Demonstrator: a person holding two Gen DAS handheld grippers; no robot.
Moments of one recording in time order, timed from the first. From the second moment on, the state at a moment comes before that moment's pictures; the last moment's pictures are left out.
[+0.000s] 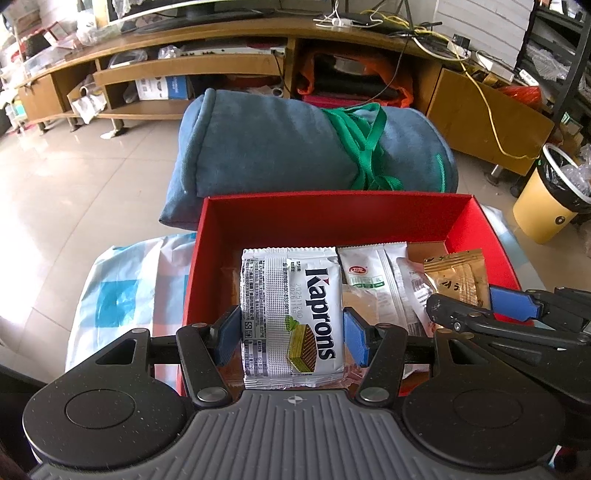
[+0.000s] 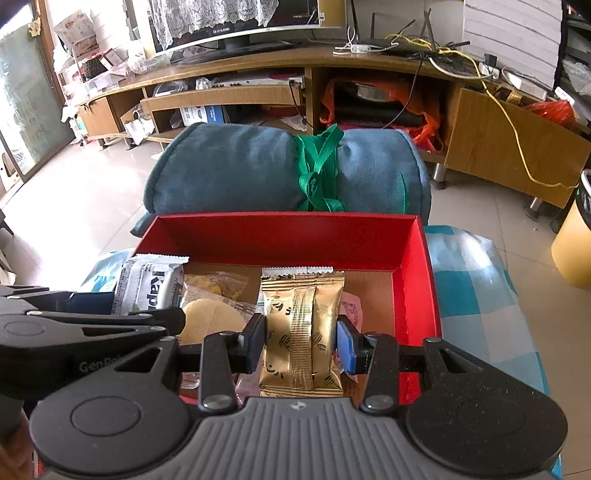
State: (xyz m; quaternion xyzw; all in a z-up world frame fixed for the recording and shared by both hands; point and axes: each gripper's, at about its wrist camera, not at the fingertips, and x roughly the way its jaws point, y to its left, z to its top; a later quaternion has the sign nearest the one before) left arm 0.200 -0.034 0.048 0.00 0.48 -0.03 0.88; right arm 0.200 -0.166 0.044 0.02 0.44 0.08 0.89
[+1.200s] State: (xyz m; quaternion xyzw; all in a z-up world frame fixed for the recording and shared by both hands) left arm 0.217 -0.042 0.022 0.01 0.50 -0.03 0.86; right arm 0.225 -0.169 0.005 0.02 0.48 0.06 0.88
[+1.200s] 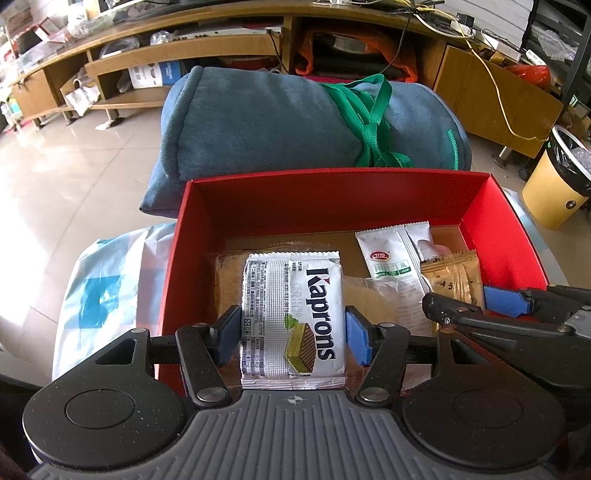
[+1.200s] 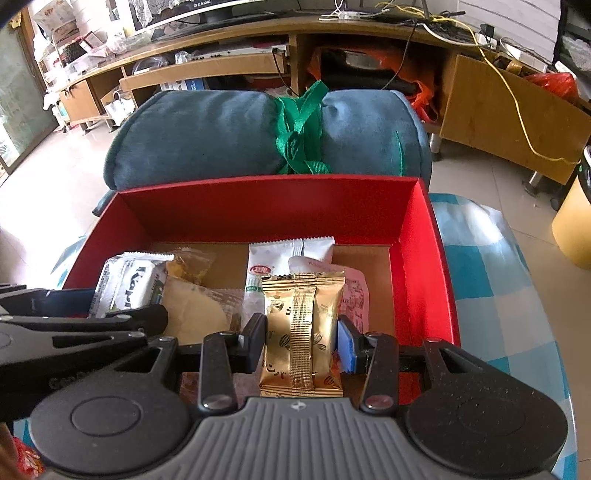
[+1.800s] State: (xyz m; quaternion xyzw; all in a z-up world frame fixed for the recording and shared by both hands) left arm 0.201 -0.031 0.036 0.00 0.49 -0.04 0.87; right arm 0.210 -0.166 0.022 0.00 0.46 0.06 0.89
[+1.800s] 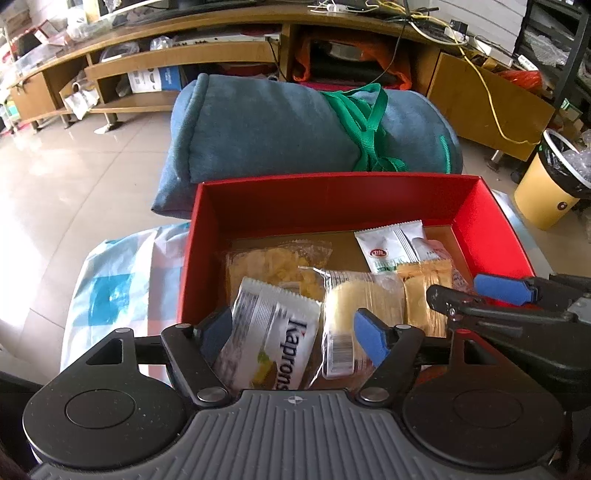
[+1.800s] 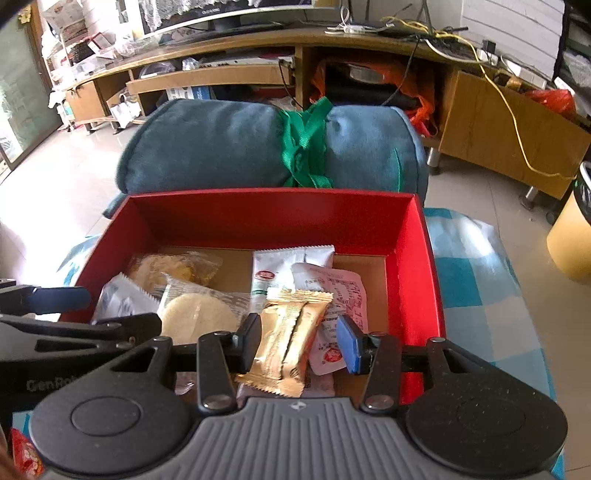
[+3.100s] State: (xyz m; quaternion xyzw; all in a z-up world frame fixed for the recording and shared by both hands) left arm 0.062 0.067 -0.002 0.10 0.60 -0.16 0.78; right arm 0.069 -0.040 0.014 -0.07 0.52 0.21 0.83
